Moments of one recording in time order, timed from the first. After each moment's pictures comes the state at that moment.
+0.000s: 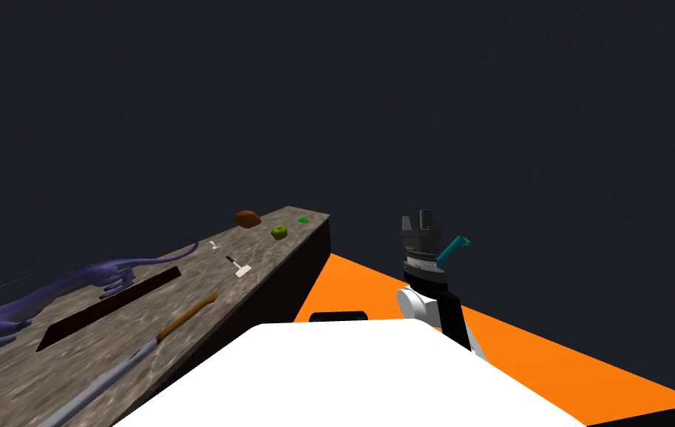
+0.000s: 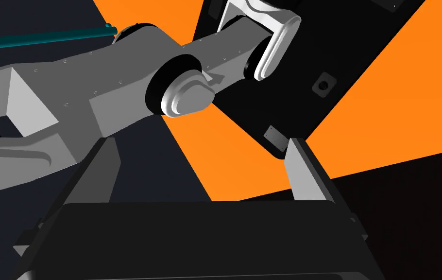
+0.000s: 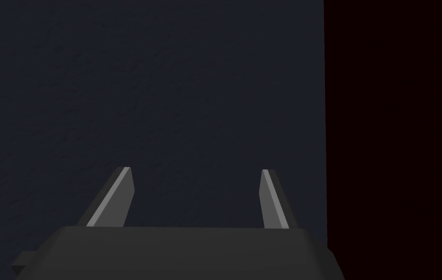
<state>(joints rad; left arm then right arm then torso) 1.11 1.19 -0.74 -1.39 -0.19 -0.82 -0.15 0.48 -0.01 0.03 -2.37 -0.12 -0.47 0.11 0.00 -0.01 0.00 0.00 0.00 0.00</state>
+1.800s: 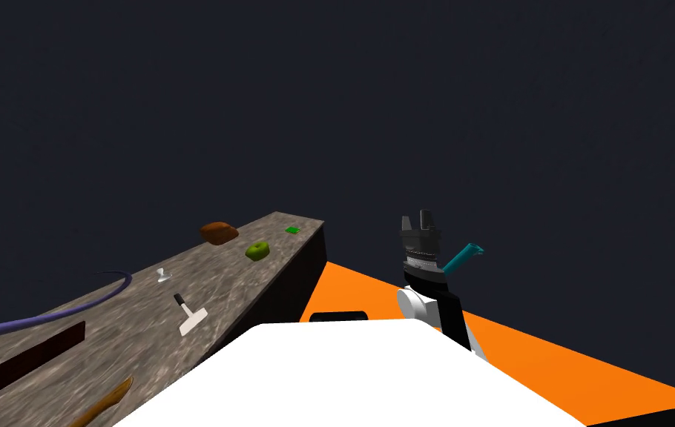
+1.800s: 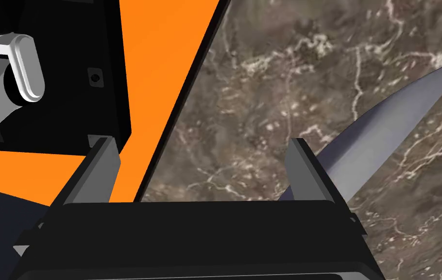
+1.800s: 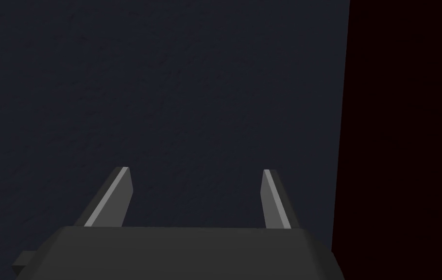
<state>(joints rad) 1.22 1.57 -0.58 -1.06 0.00 -0.71 -0.31 0.48 -0.01 0.03 -2.37 -0.12 -0.47 0.11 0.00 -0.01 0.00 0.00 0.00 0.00</state>
